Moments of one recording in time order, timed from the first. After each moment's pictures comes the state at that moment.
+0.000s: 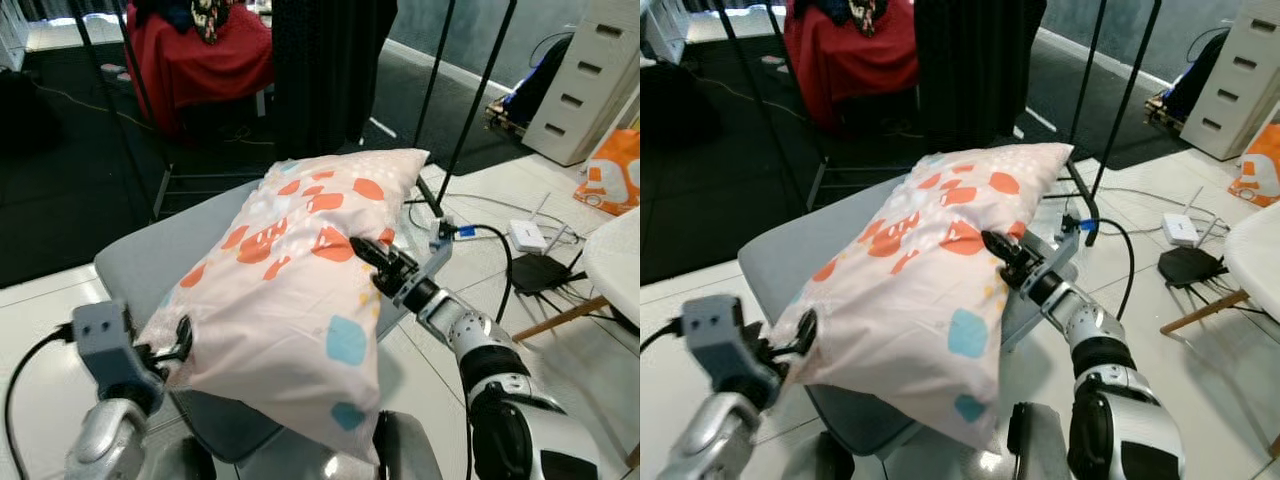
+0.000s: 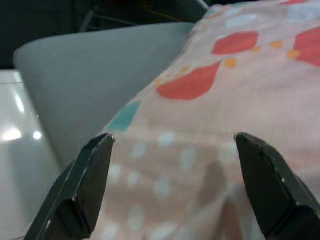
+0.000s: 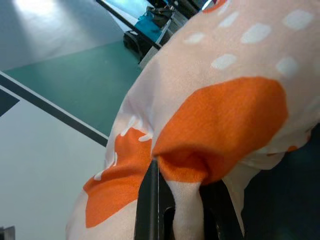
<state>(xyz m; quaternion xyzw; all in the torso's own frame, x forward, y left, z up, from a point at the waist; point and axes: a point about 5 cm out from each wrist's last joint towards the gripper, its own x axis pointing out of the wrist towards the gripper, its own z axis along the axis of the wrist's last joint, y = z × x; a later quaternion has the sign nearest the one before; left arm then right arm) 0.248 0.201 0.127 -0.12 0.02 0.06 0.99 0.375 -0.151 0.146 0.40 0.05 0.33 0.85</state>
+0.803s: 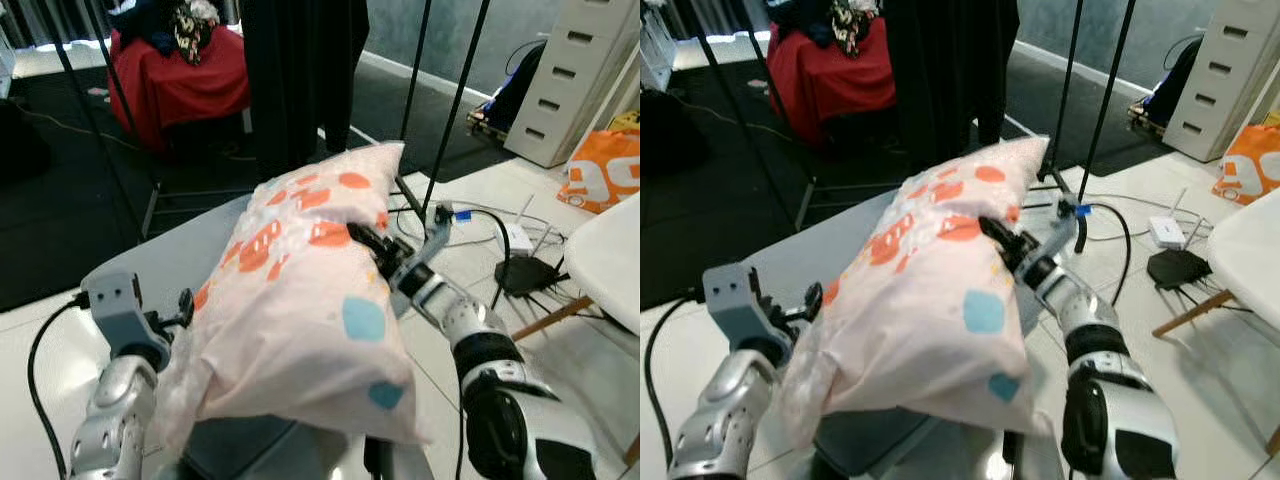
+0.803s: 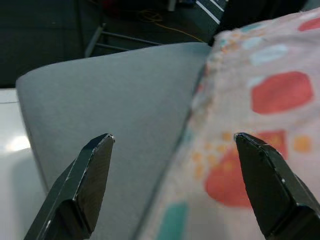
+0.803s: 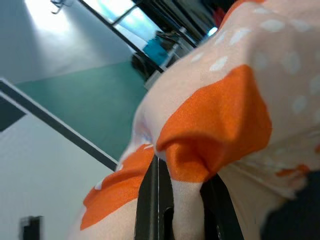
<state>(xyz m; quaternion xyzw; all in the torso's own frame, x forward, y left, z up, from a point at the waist) 0.293 0.229 0.120 -0.12 0.01 0.10 0.99 0.388 -0.135 0.177 0.38 0.01 0.34 0.86</state>
